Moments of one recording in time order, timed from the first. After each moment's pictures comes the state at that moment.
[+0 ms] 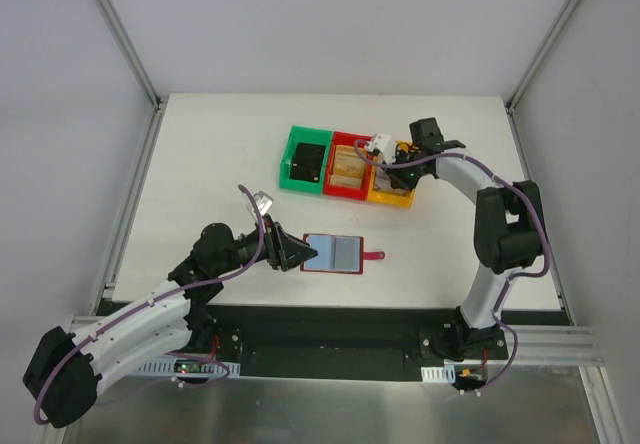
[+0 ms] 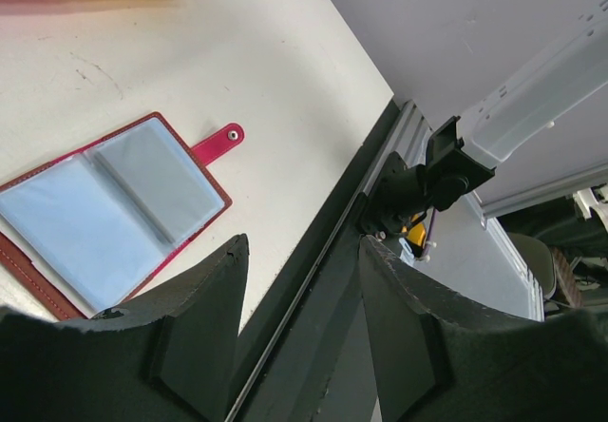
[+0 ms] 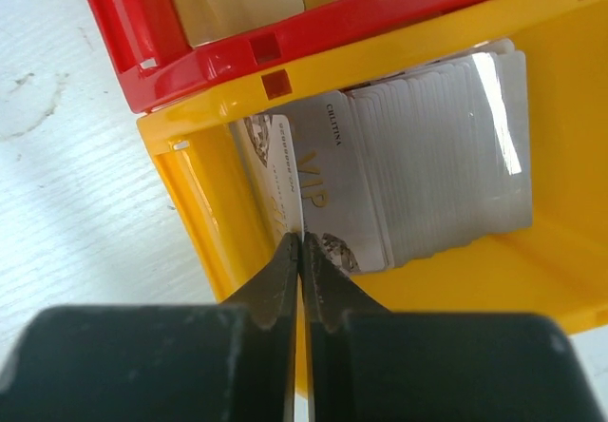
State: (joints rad) left arm -0.70 0.73 0.28 0.32 0.45 -0.74; right arm 0.26 1.84 1.31 -0.56 -0.39 -0.82
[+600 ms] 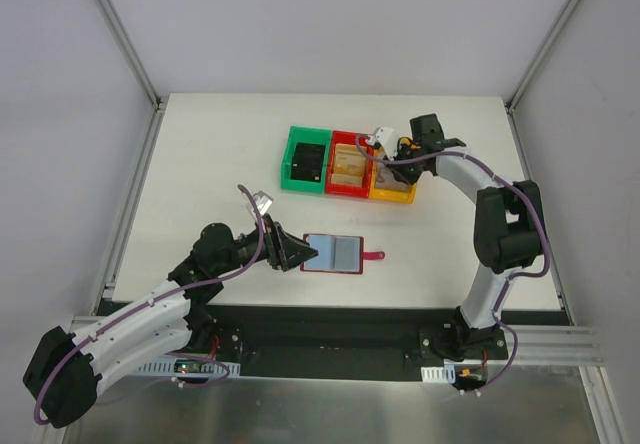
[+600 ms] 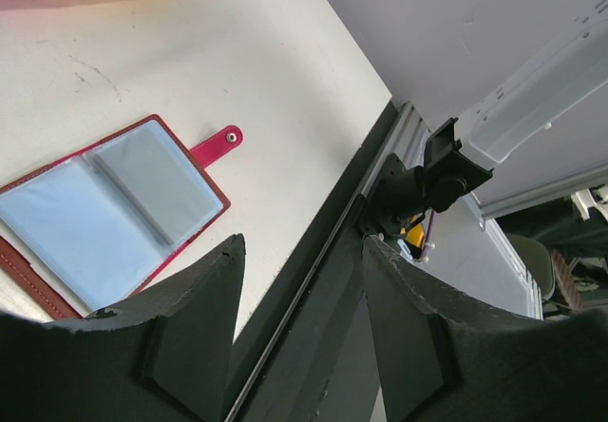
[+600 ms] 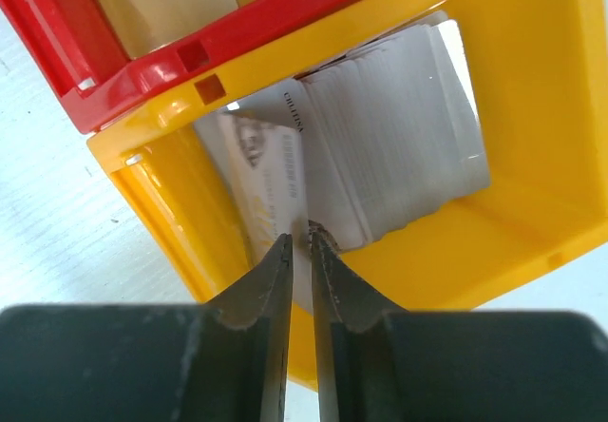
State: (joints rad) left arm -0.70 0.73 0.28 0.32 0.44 -0.74; right arm 0.26 1.84 1.32 -0.50 -0.29 -0.77
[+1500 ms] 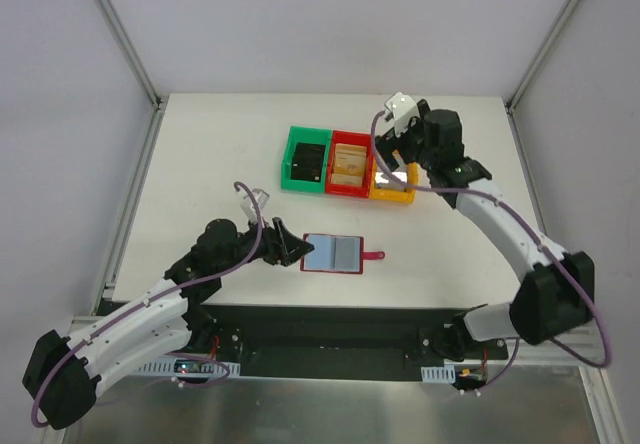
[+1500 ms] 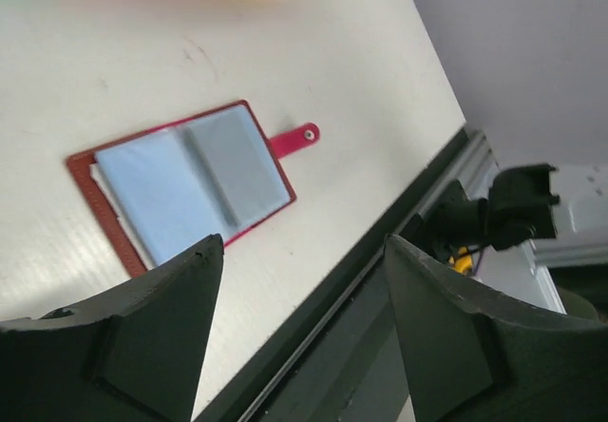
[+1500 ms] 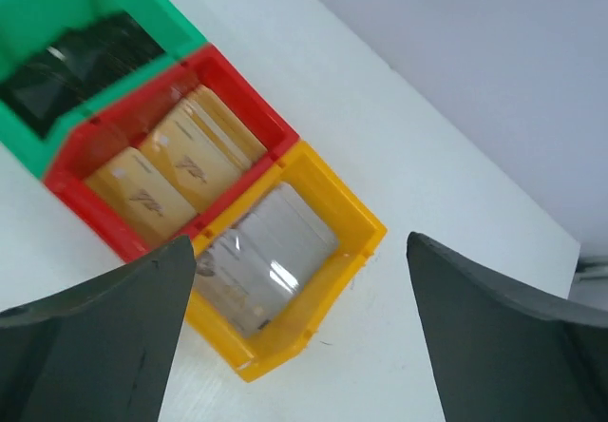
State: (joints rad) left arm -0.70 0.72 0.32 0.14 0.32 -0.73; right arm 0.37 1.46 1.20 -0.18 -0.07 -0.46
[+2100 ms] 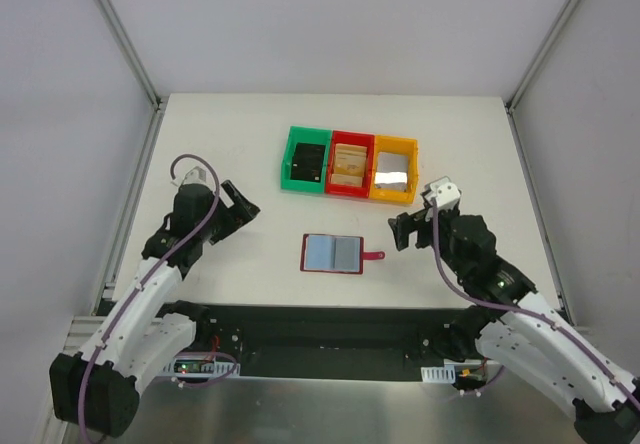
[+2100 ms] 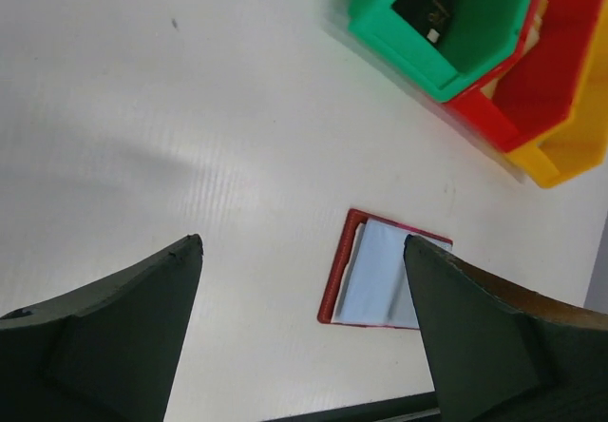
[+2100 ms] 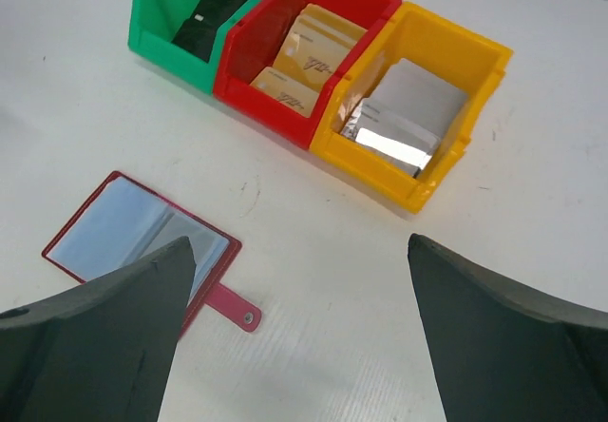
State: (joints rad) left arm -0.25 0.76 0.55 -0.40 0.07 -0.80; right arm 0.71 0.63 0.56 -0.23 0.18 0.01
